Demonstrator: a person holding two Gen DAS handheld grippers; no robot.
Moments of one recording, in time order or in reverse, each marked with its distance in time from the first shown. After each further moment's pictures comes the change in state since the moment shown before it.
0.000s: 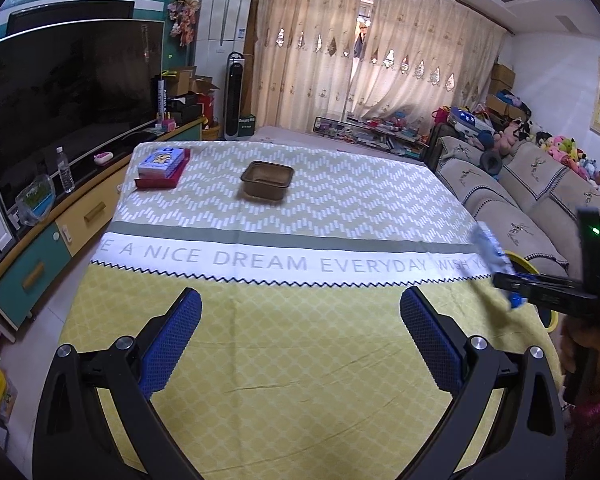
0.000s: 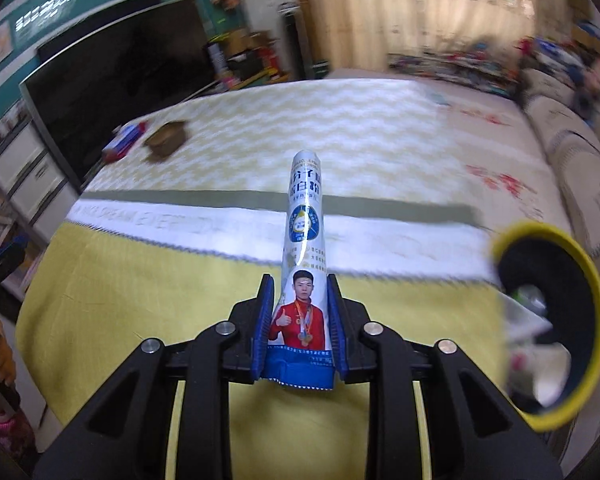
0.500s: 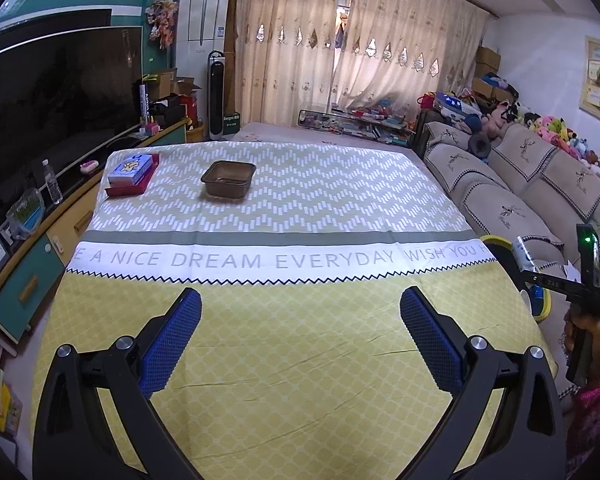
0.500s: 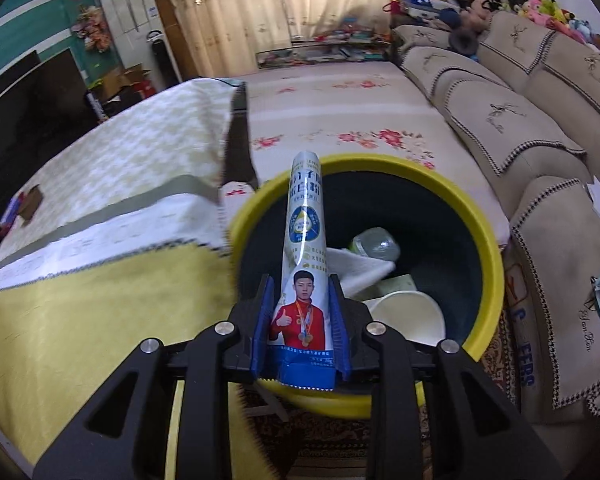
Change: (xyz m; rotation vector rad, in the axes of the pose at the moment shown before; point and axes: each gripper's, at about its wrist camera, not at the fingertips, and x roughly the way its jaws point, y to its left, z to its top) left arm 0.001 -0.047 0.002 0.064 0.025 -0.017; right arm -0.021 -0.158 -0.043 0.289 -0.024 -0.281
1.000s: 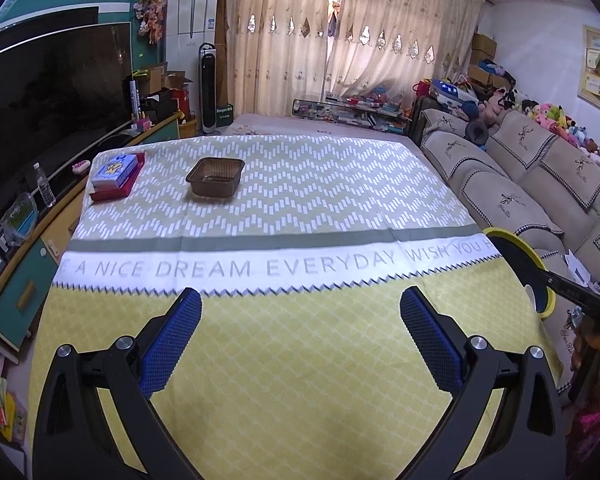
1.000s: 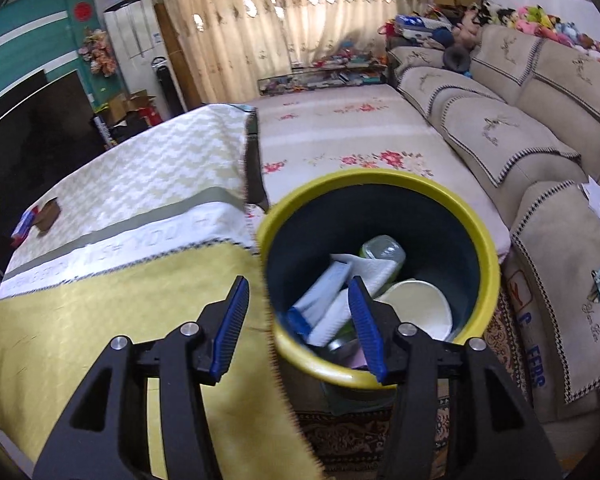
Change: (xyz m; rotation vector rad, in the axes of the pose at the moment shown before) left arm 0.029 -0.001 0.018 0.029 0.047 -0.013; right arm -0.036 0.019 -0.021 0.012 -0.107 0.035
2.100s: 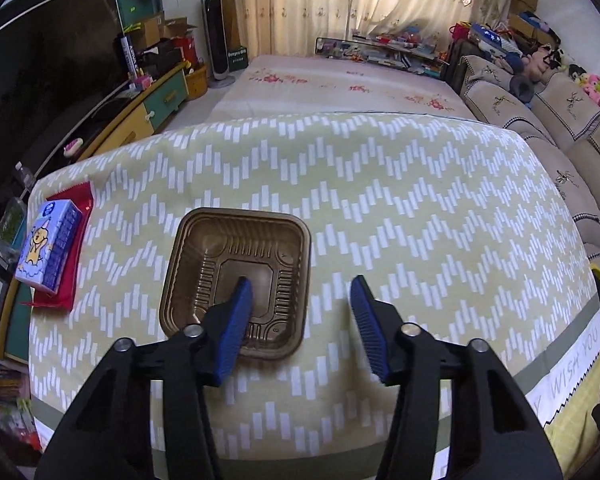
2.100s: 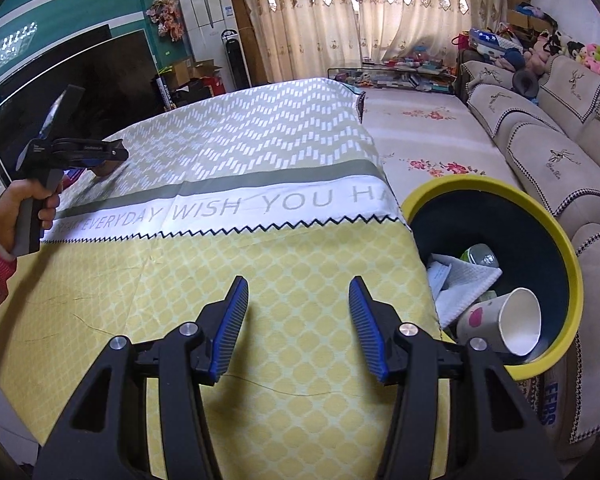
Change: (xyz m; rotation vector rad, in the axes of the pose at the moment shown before) left arm 0.229 0.079 0.129 0.016 0.257 0.087; right arm 0.014 0.095 -0.016 -0.172 0.038 0.152
